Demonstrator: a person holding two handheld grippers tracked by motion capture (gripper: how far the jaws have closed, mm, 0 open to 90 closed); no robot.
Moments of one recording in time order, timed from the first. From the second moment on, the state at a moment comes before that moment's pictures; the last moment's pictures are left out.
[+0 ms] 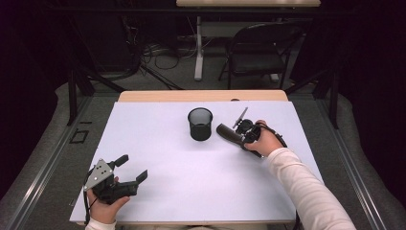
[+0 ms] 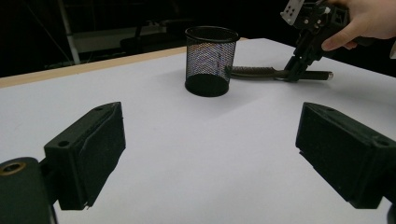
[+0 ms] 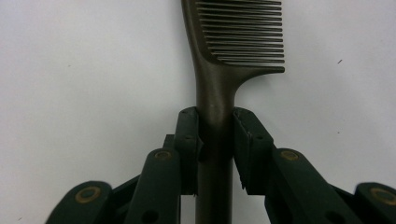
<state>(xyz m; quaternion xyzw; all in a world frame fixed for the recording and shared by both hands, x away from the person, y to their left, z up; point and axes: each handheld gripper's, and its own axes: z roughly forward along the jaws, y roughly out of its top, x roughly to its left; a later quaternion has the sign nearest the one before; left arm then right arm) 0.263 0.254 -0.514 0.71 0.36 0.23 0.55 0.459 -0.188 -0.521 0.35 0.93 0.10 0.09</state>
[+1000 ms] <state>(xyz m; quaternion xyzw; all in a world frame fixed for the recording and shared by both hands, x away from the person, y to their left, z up) 0.263 0.254 -0.515 0.71 0.36 0.23 0.55 0.453 -0.193 -0.501 0.36 0.91 0.14 0.12</state>
